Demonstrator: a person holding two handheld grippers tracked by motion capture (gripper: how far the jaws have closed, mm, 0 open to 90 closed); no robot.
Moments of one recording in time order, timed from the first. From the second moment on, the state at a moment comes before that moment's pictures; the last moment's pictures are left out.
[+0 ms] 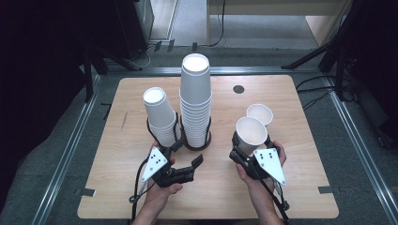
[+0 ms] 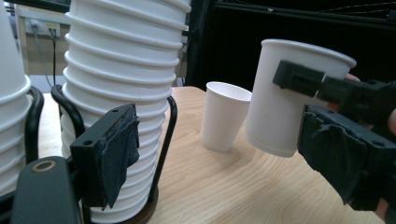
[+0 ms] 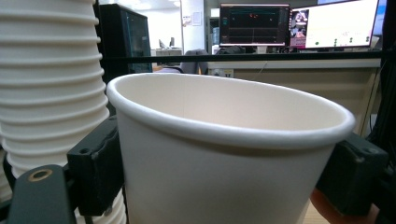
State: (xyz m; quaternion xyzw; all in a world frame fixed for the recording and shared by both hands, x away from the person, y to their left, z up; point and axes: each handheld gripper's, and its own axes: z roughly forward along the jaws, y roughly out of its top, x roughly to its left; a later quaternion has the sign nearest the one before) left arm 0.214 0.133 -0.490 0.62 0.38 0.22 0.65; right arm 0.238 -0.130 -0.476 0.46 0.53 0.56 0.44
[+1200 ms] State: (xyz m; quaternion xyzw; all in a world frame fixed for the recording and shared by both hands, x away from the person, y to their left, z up) left arm 0.204 0.190 -0.511 0.59 0.46 0.26 0.61; right arm 0.275 -0.121 -0.542 0.45 0.60 0.51 0.41
